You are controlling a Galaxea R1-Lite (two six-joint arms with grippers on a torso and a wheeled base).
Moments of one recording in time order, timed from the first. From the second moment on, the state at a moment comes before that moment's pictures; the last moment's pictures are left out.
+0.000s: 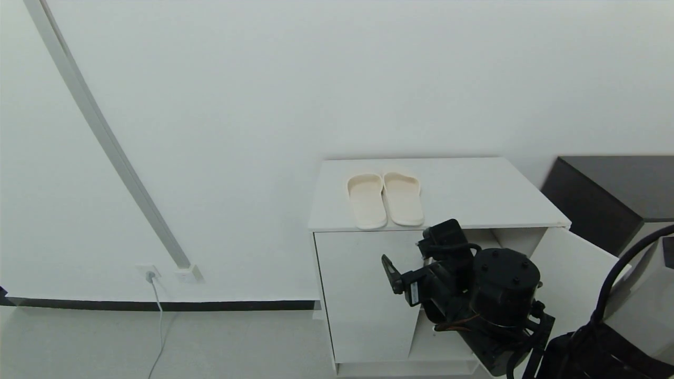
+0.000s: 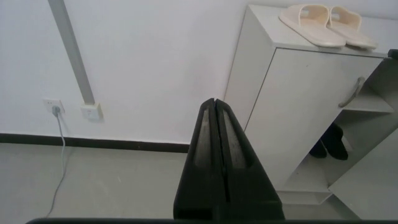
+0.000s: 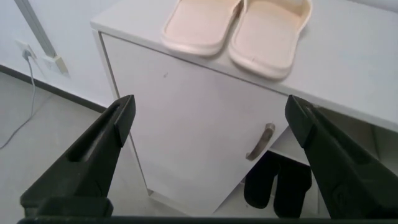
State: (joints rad) left arm 0.00 0.00 0.00 0.00 0.04 -0.10; right arm 0.82 2.00 -0.61 -1.36 -0.46 -0.09
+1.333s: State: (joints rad) left arm 0.00 0.00 0.00 0.00 0.04 -0.10; right arm 0.79 1.94 -1.28 -0.36 -0.62 0.26
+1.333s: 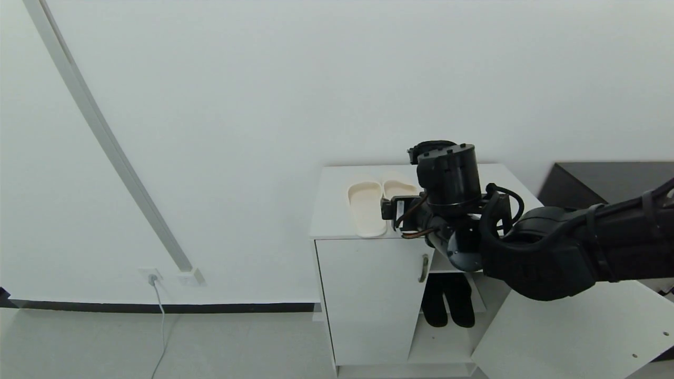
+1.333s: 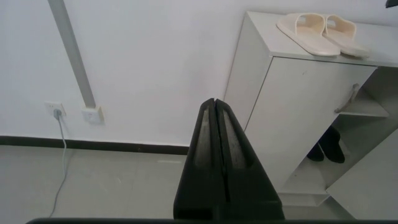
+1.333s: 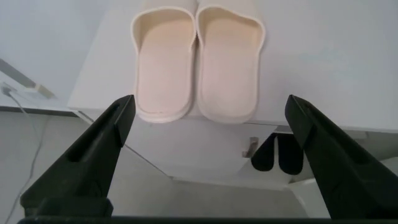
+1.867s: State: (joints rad) left arm 0.00 0.00 0.00 0.00 0.04 -0.10; right arm 0.79 2.03 -1.19 -0.59 -0.58 0.20
